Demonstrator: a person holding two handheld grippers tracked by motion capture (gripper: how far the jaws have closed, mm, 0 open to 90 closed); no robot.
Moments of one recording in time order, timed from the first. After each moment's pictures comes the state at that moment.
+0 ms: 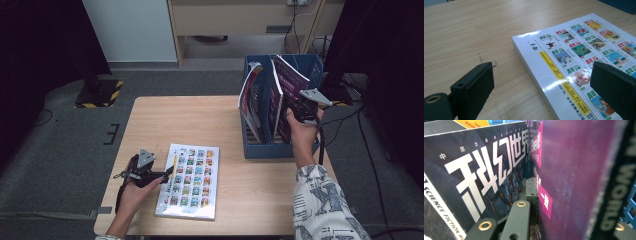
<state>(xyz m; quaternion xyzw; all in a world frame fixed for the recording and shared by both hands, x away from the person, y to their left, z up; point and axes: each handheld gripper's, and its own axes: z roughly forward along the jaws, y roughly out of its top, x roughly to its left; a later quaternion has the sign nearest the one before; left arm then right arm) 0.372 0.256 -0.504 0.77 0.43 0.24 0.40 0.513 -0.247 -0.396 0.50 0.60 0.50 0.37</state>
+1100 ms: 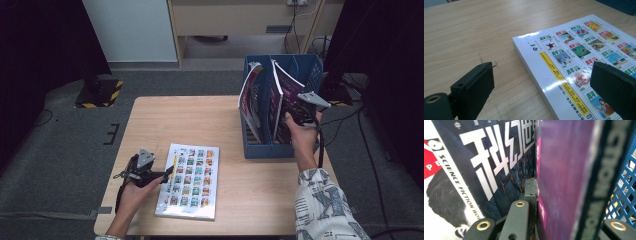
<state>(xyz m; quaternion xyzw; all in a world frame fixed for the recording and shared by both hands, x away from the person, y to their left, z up) 0.372 0.256 -0.503 0.77 0.43 0.24 0.40 0.508 -0.246 -0.403 0.49 0.63 0.50 0.34</state>
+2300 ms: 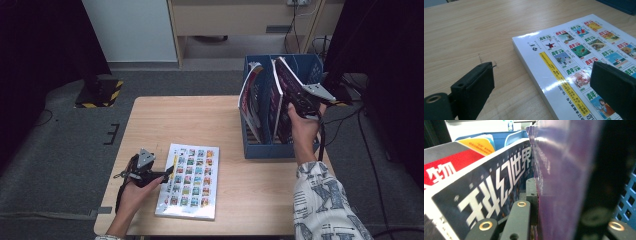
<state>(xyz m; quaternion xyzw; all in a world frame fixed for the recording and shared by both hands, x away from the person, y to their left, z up) 0.372 0.256 -0.504 0.77 0.43 0.24 0.40 0.515 -0.246 -0.377 0.50 0.59 0.51 0.38</state>
